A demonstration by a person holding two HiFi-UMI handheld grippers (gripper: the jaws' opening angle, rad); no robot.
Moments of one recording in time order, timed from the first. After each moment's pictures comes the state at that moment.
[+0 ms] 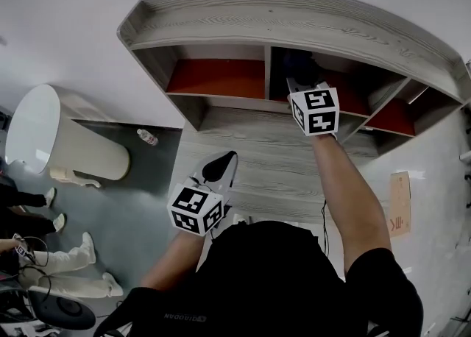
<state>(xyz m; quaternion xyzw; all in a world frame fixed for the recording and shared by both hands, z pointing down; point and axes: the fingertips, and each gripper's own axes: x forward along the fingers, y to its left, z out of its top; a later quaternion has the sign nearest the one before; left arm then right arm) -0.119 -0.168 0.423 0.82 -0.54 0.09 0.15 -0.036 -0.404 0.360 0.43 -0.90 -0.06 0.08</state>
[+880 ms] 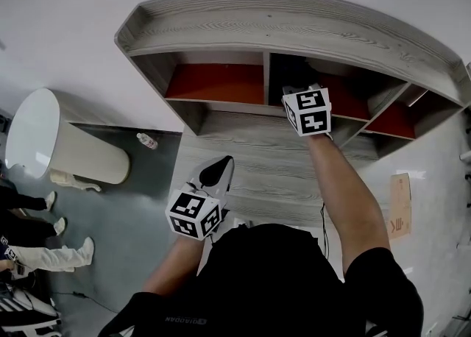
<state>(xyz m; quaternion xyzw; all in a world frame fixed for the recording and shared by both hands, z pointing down) -0.129 -0.171 0.426 0.81 -0.55 0.09 0.15 -0.048 -0.417 0.375 0.43 -0.90 -0.05 0.11</state>
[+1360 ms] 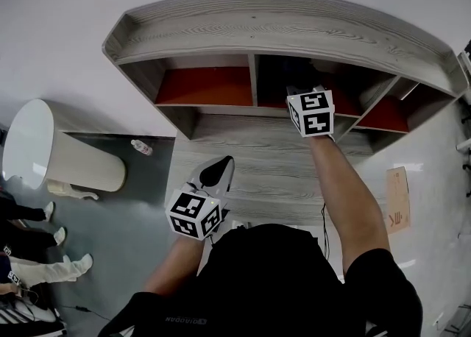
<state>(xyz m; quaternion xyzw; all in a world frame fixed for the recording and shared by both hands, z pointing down) -0.109 -0.182 0.427 0.83 -0.53 0.09 0.15 -0.003 -0.425 0.379 0.47 -0.88 -0.05 0.11</state>
